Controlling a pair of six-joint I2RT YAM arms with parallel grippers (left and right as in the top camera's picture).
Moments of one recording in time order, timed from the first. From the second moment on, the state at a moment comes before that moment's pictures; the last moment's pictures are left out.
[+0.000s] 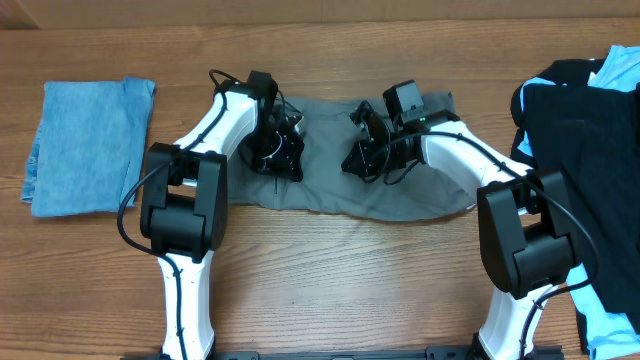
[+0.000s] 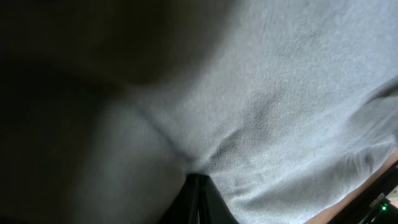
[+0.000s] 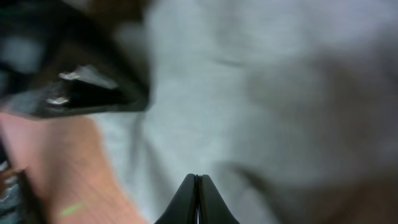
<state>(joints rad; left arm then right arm) -0.23 2.29 1.70 -1.08 0.51 0.01 0.32 2.02 1.32 -0.54 -0.62 0.06</state>
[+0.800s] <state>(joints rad) -0.23 2.27 1.64 -1.07 0.52 0.01 -0.08 2.01 1.44 -0.91 -0.70 0.02</state>
